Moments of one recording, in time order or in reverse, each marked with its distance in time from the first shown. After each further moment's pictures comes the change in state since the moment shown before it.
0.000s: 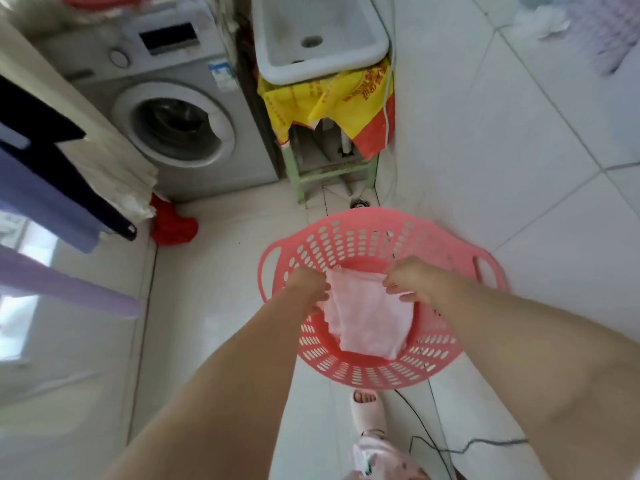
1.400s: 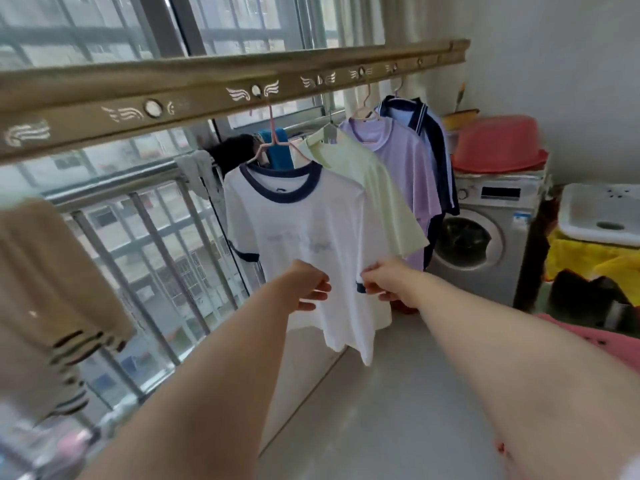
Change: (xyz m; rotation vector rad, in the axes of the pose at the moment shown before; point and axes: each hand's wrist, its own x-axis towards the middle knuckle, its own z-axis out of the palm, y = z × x) left_hand -0.445 -0.330 -0.271 -0.442 0.773 0.172; right_hand -0.444 0.020 0.349 -0.363 -0.474 -0.960
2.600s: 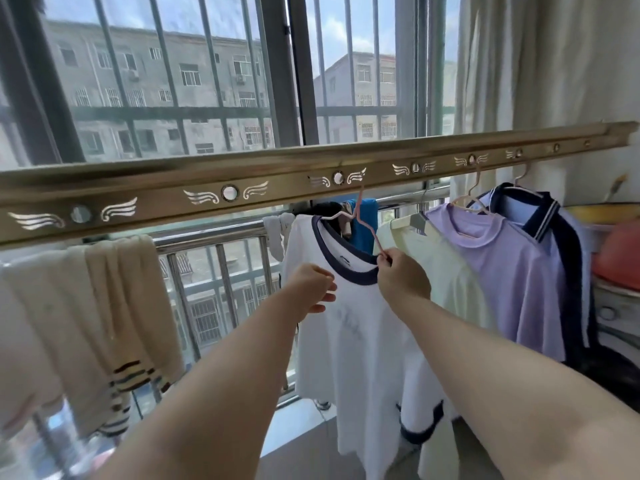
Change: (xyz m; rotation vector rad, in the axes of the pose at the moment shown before) left_hand 0.070 0.103 -0.101 -0.201 0.415 0.139; right_hand 0.131 -0.172 0.022 -0.311 0.319 -0.623
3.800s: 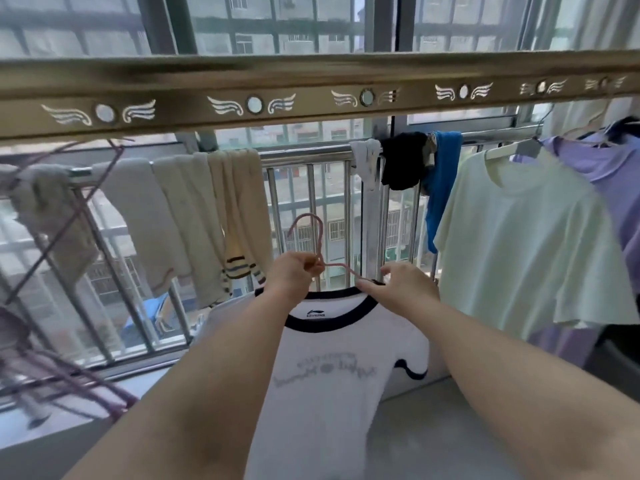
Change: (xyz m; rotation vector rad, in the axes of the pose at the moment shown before) left_hand -0.108 -0.182 -0.157 0.282 0.208 0.123; right_hand -0.199 -0.047 0.098 -0.388 -0.454 -0.150
